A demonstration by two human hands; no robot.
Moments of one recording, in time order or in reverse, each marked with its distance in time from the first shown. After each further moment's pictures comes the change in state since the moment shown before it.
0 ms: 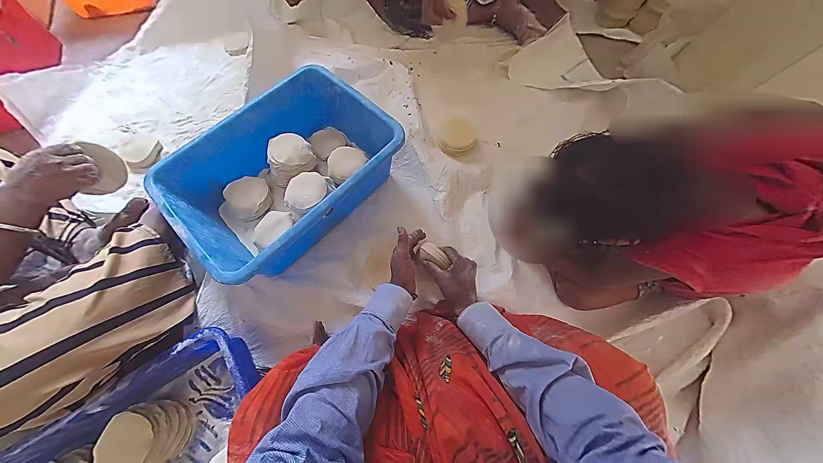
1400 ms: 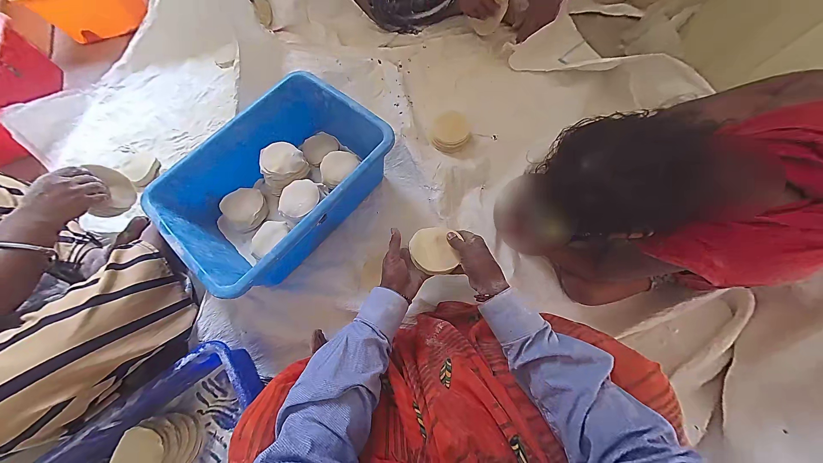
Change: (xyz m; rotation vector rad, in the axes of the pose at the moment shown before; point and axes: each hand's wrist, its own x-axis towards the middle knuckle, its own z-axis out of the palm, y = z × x) left_hand -0.014 0.027 0.006 -0.444 -0.065 -0.302; right_hand 0.035 -0.010 -0.041 0.660 -0.197 0.485
